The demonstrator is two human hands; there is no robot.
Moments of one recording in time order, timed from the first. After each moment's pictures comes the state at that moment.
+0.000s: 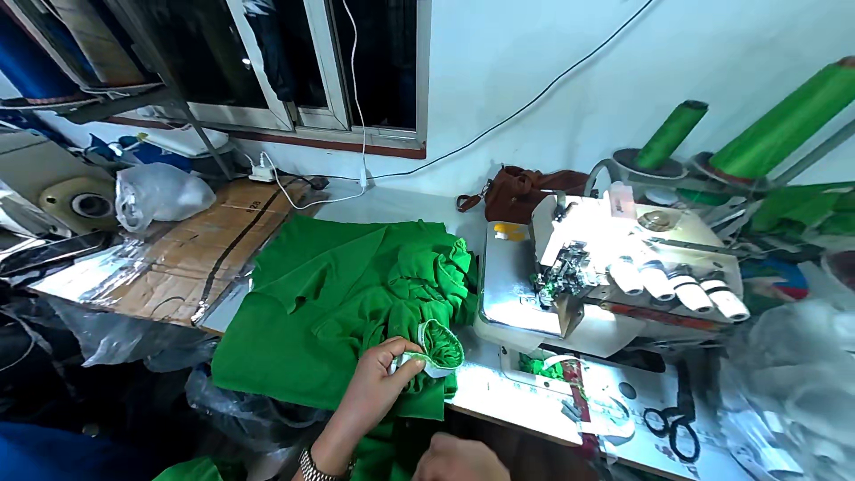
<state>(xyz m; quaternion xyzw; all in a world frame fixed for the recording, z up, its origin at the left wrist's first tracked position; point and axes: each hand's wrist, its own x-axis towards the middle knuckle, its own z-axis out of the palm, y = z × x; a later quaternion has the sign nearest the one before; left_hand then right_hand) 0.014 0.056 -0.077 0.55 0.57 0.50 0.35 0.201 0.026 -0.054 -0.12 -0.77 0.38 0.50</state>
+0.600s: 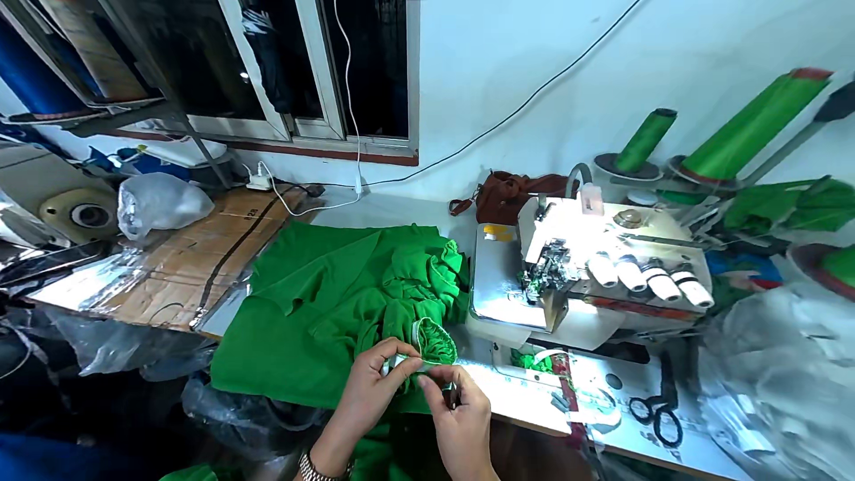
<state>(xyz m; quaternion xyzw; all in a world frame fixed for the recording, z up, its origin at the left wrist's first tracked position) 0.020 0.050 -0.083 0.56 0.54 0.54 0.30 0.171 0.064 -0.107 -0.42 -0.64 0.35 0.54</state>
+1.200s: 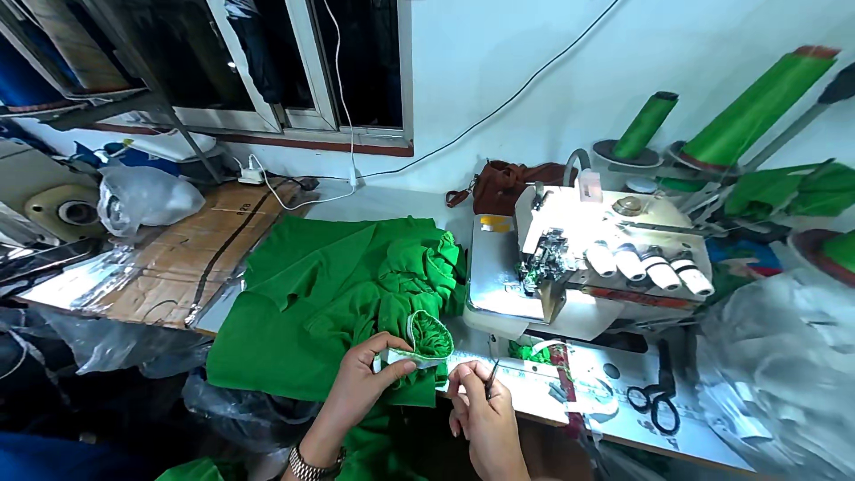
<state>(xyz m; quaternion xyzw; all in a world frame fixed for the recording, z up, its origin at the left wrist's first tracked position) 0.009 0.048 -0.086 0.55 0.53 0.54 0.35 0.201 0.064 -0.081 -0.40 -0.45 0.61 0.51</state>
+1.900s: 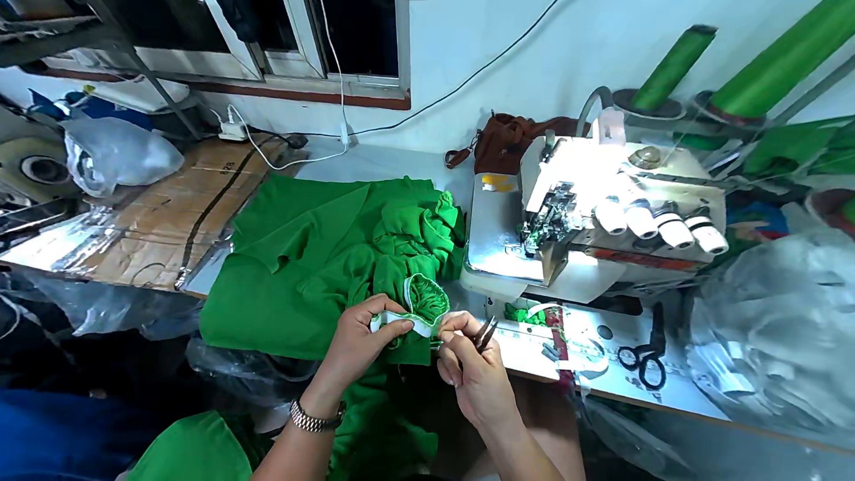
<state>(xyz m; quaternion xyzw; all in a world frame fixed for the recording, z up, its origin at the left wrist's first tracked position) 0.015 0.044 -0.082 0.56 0.55 0.52 0.32 0.203 0.068 -0.087 -0.25 -0.40 0.72 0.51</state>
